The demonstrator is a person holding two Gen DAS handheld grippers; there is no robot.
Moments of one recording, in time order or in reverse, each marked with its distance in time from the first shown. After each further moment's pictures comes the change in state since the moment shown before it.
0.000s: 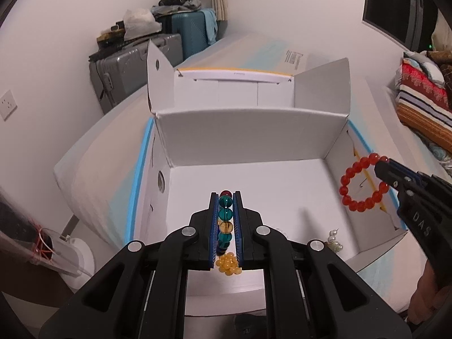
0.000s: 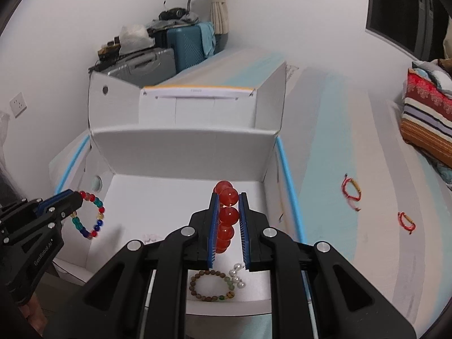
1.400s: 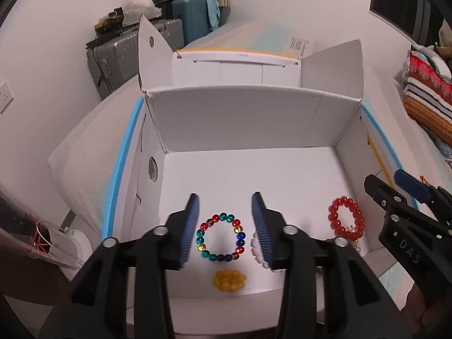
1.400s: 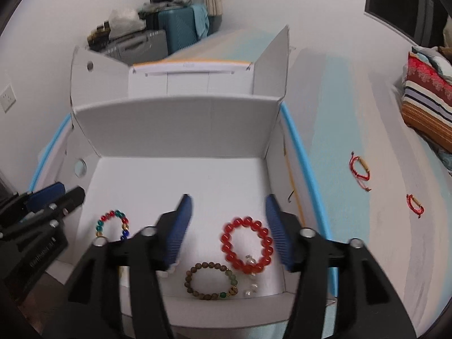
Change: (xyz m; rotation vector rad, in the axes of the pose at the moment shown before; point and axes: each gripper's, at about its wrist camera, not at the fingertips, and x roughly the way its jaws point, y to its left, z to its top) left arm 0.028 -0.004 -0.005 -0.006 0.049 0.013; right arm 0.023 -0.003 -0.013 0.033 0.039 -0.014
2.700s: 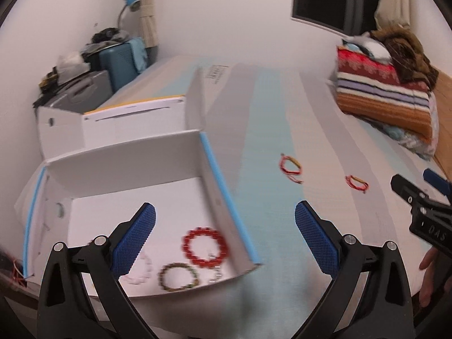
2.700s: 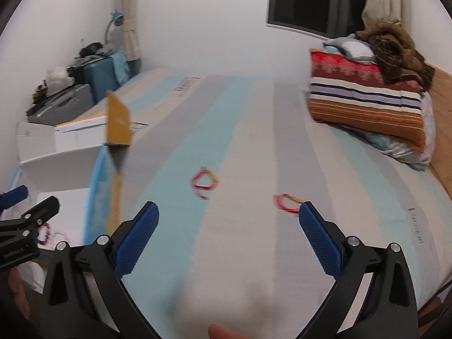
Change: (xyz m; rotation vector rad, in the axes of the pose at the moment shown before) left arm -0.063 -0.211 -0.003 0.182 -0.157 -0.193; right arm -0.112 -0.266 -0.047 0.175 -0.131 -0.275
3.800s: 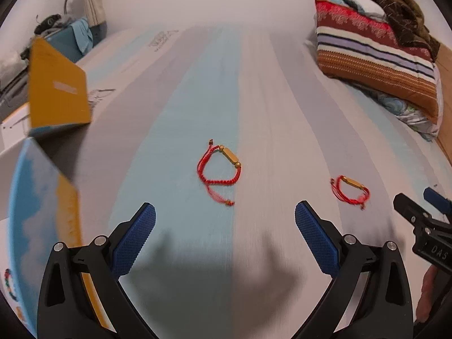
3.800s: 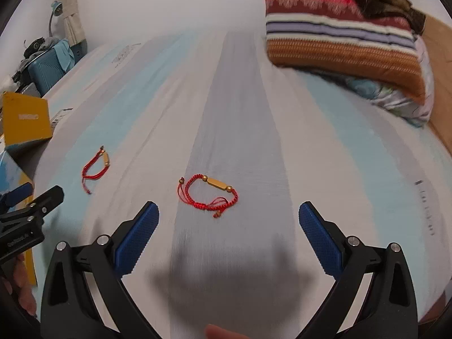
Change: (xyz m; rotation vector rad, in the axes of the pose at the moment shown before) left arm 0.196 -0.144 0.026 0.048 0.160 -0.086; right arm 0.177 -0.135 -0.015 0.137 0.220 -0.023
